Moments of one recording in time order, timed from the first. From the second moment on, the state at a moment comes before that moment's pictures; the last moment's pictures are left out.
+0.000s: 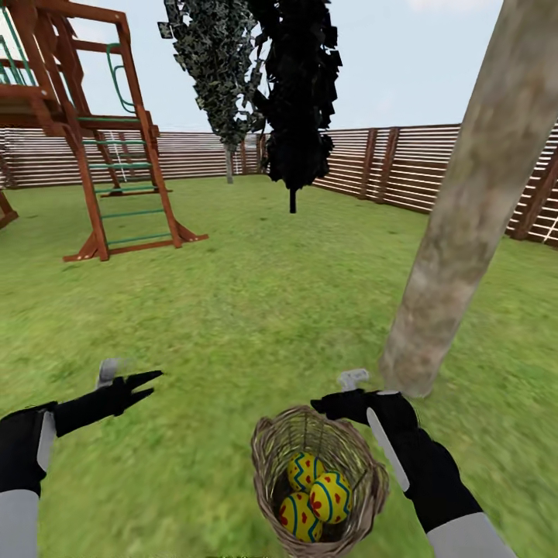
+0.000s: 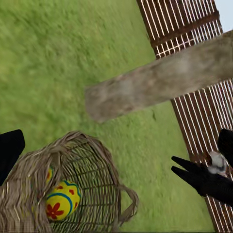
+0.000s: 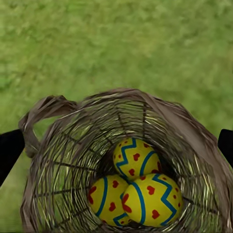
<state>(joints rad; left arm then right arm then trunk) -0.62 0.21 0.65 -0.96 -0.11 0.99 -1.26 -0.51 -0.01 0.19 -1.29 -0.10 0.87 0.18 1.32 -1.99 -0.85</state>
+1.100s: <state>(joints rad) -0.62 0.21 0.65 -0.88 -0.11 0.98 -1.56 -0.51 -0.03 0.40 -1.28 -0.04 1.00 0.17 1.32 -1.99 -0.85</state>
